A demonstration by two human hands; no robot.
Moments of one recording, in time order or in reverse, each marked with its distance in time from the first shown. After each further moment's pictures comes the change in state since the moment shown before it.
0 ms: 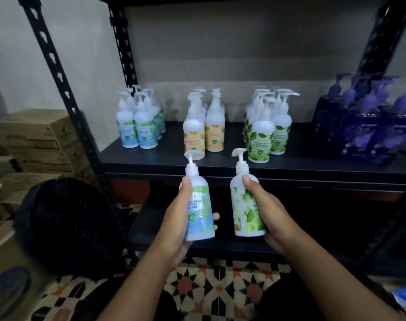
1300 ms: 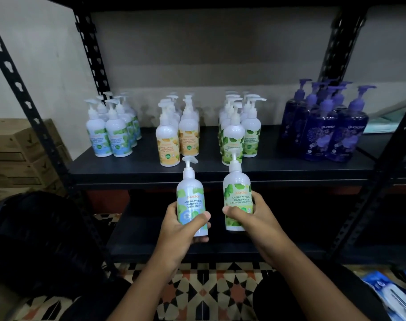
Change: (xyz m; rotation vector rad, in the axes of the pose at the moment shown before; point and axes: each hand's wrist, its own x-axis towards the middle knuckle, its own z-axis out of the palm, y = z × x) left_hand 0.013 -0.039 0.029 0.177 0.023 0.110; right_hand -0.015 0.017 -0.039 -0.123 0.120 -0.129
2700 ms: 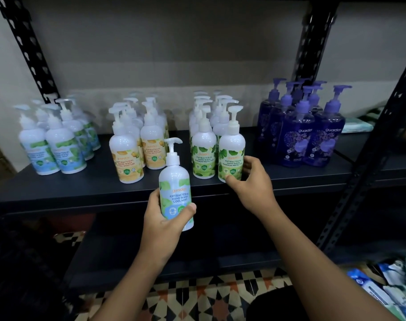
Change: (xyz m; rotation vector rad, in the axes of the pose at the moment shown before) left_hand 0.075 0.002 0.044 0.126 0.024 0.198; right_hand 0.126 -0.019 -0.064 -0.473 0.363 -0.282
